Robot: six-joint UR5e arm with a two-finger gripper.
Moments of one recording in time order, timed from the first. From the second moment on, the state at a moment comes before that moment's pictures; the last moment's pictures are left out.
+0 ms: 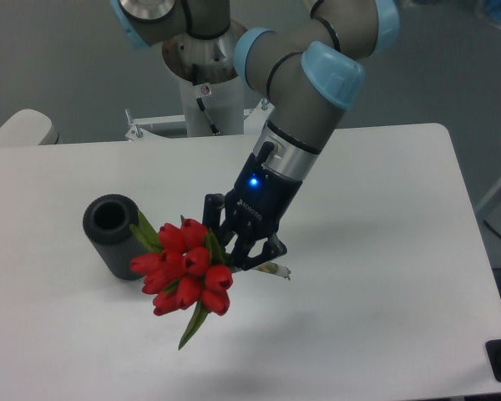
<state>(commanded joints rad) 2.51 -1.85 -1.56 -0.93 0.83 1.18</state>
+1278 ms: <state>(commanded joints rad) 2.45 -1.85 -1.58 -0.85 0.65 1.04</state>
